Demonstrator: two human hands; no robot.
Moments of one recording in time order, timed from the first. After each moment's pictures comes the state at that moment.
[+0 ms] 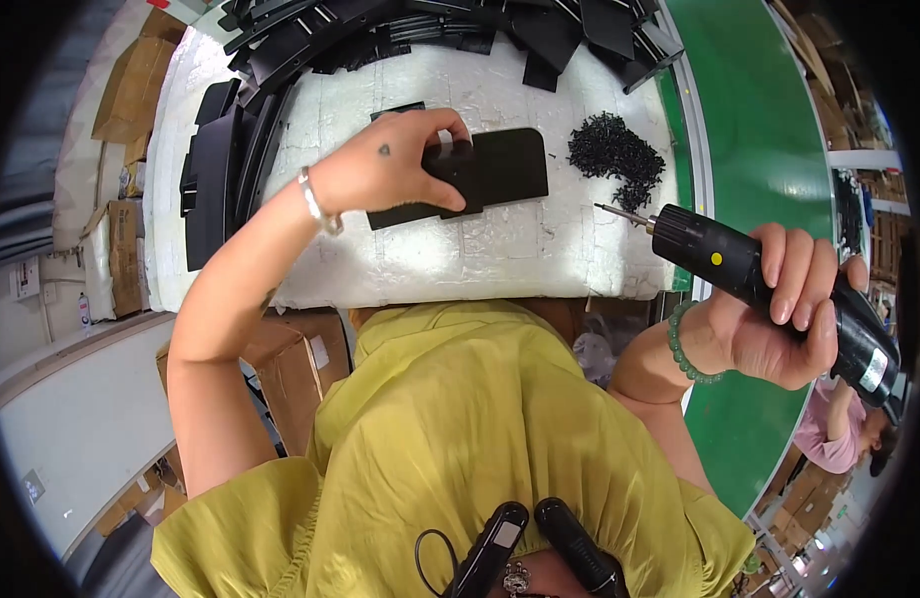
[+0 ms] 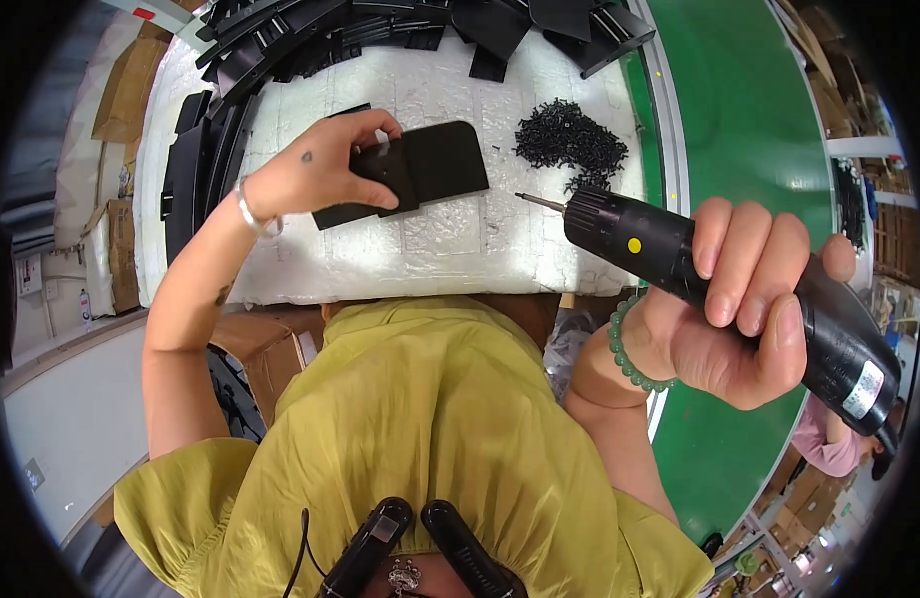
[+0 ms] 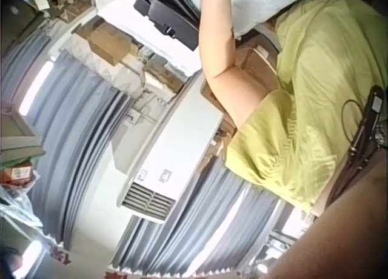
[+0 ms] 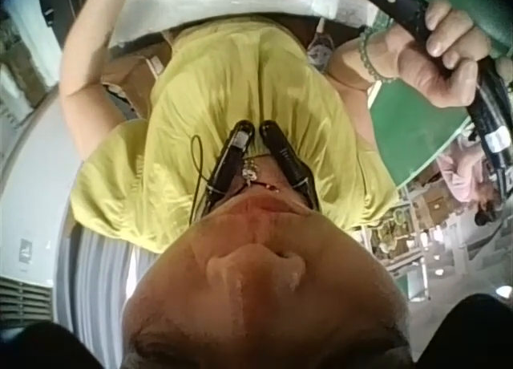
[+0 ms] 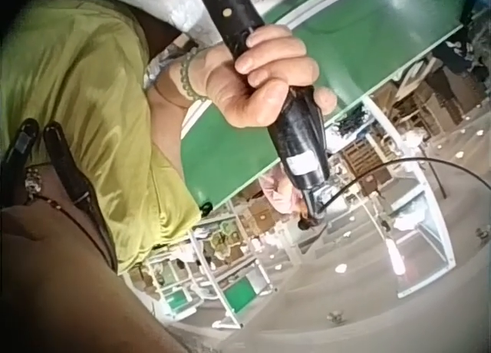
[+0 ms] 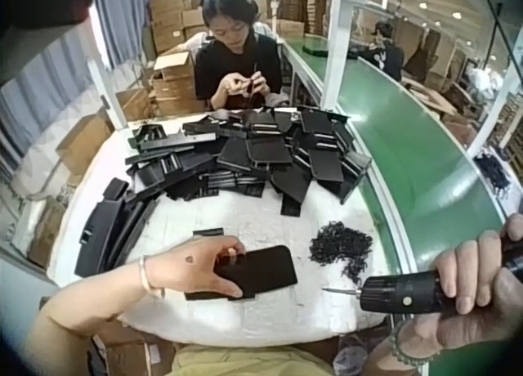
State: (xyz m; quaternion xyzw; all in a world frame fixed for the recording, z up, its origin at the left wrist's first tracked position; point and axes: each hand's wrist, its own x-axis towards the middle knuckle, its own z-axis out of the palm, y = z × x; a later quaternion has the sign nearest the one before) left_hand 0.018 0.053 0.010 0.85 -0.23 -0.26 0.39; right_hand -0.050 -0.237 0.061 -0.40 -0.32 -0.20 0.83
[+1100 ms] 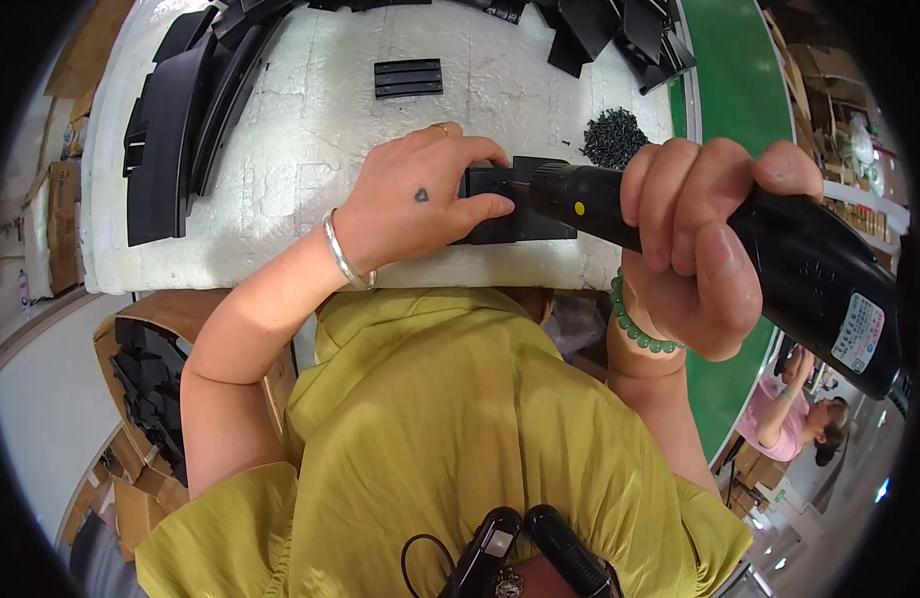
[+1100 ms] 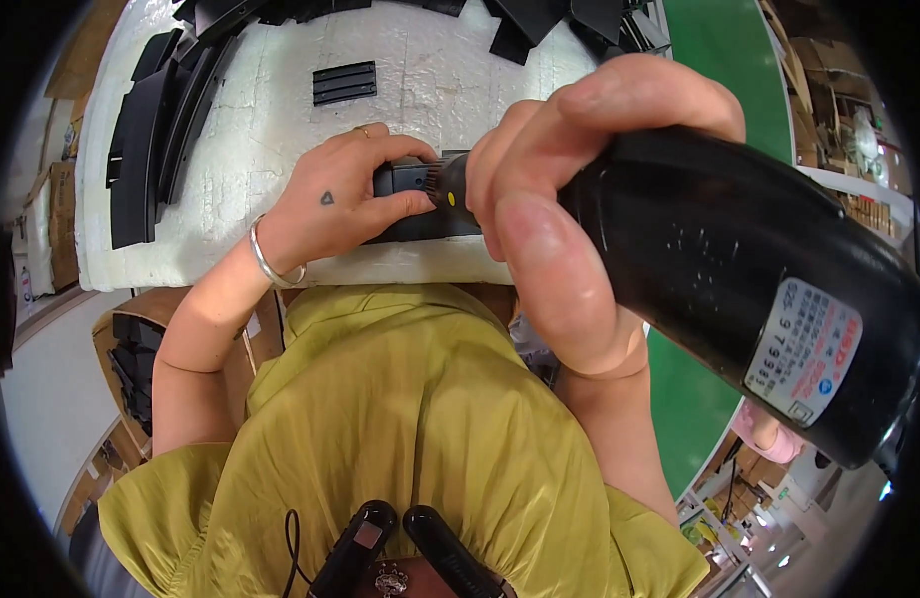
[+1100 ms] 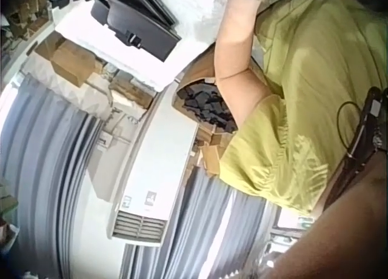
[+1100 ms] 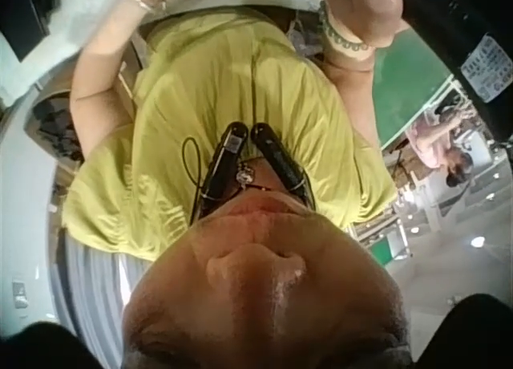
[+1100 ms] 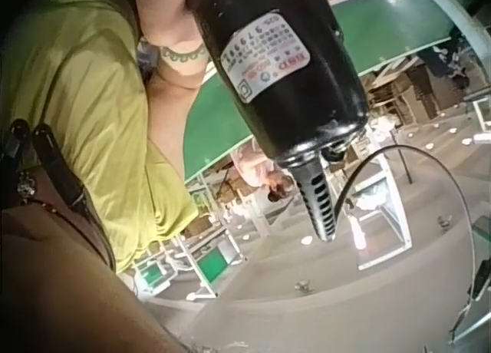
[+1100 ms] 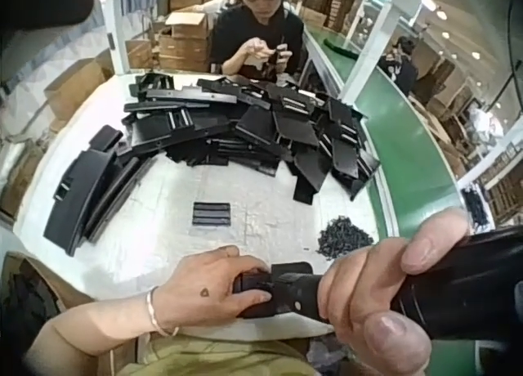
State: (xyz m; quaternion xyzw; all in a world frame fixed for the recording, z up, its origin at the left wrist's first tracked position) left_hand -0.032 0.038 -0.035 0.89 -0.18 -0.08 0.42; right_hand -0.029 -0.131 0.056 -0.58 -0.32 -0.05 0.75
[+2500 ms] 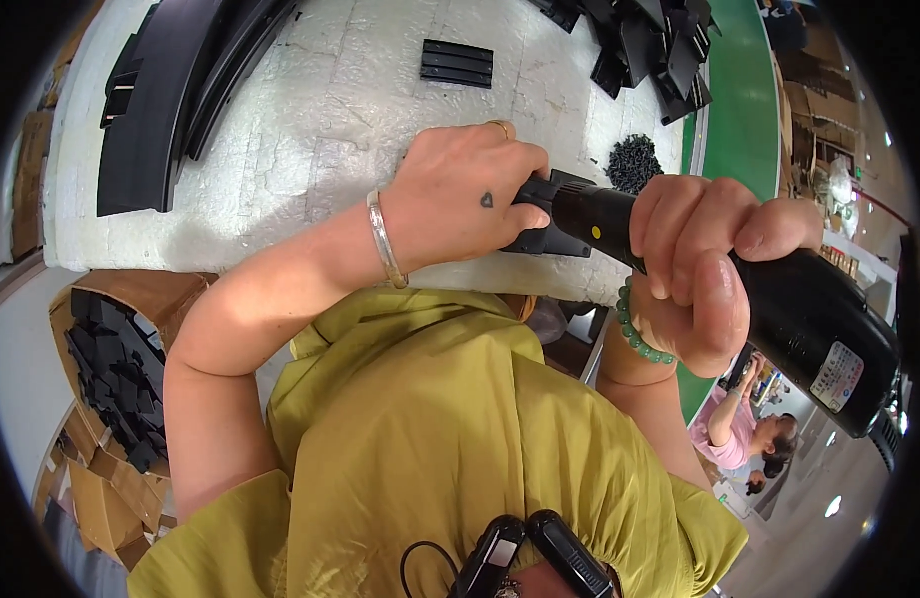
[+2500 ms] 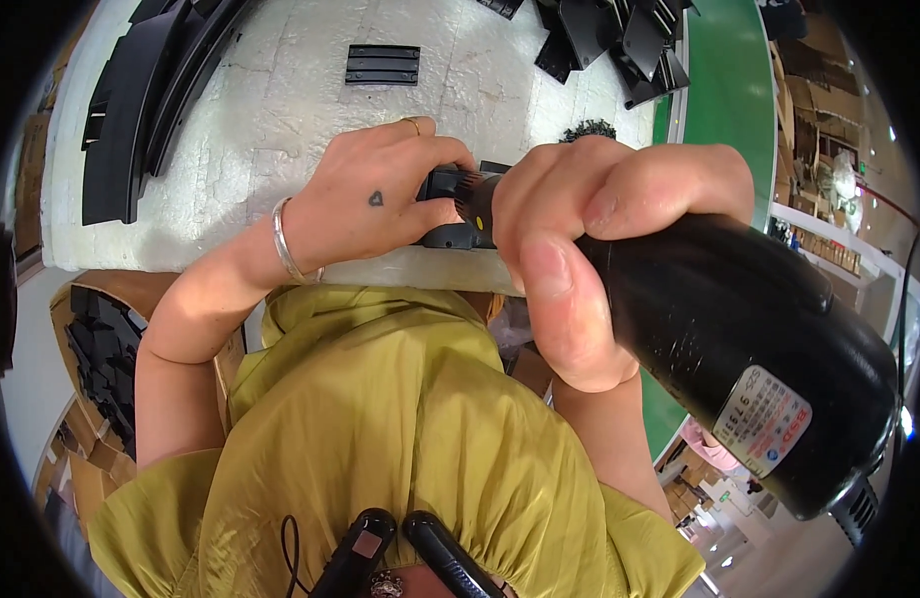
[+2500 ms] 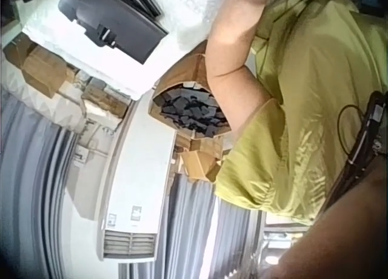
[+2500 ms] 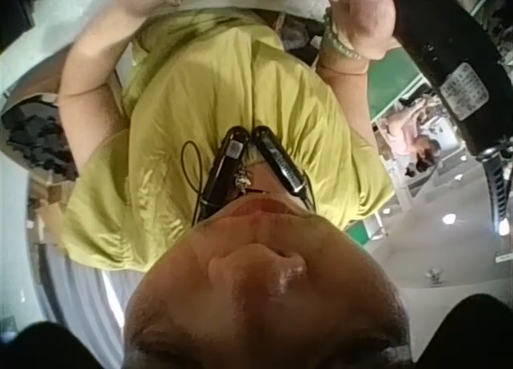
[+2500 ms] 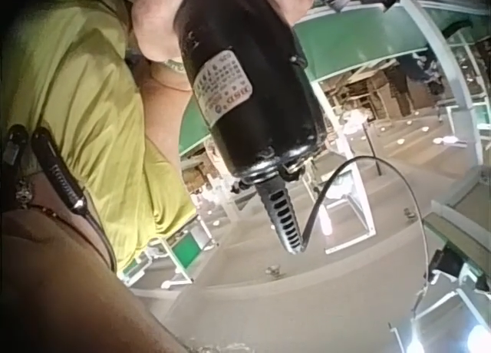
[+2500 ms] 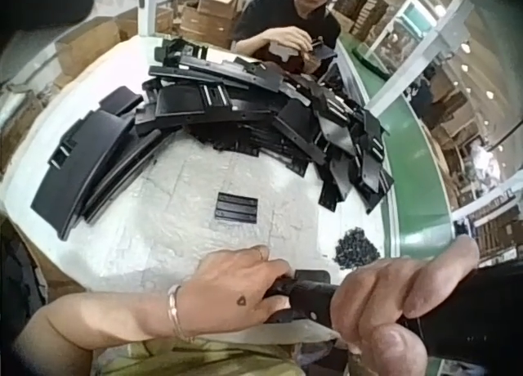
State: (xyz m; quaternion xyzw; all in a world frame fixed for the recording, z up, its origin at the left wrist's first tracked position) left_hand -0.034 0.045 -0.046 0.85 -0.20 -0.02 0.49; right_hand -0.018 -0.102 0.052 -0.63 -0.36 0.03 0.69
